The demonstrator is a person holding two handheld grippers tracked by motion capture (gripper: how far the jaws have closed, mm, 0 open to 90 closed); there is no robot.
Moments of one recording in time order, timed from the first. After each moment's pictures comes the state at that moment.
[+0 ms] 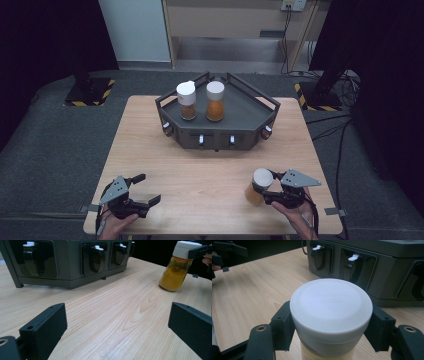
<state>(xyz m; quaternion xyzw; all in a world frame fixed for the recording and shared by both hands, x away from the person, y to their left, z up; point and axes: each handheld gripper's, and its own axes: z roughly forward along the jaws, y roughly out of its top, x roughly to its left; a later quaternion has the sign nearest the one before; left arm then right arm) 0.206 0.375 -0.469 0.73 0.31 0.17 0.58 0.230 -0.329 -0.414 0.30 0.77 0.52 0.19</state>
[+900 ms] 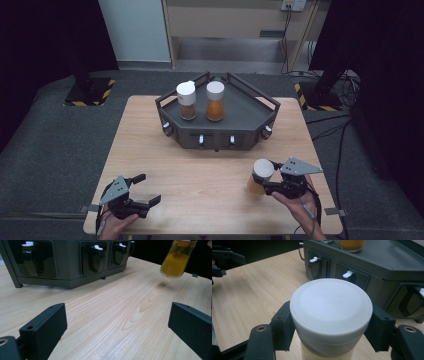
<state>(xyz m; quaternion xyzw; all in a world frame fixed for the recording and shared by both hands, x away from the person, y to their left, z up) 0.206 0.375 -0.469 0.73 0.31 0.17 0.58 0.241 -0.318 -0.363 0.30 0.79 0.50 0.19</state>
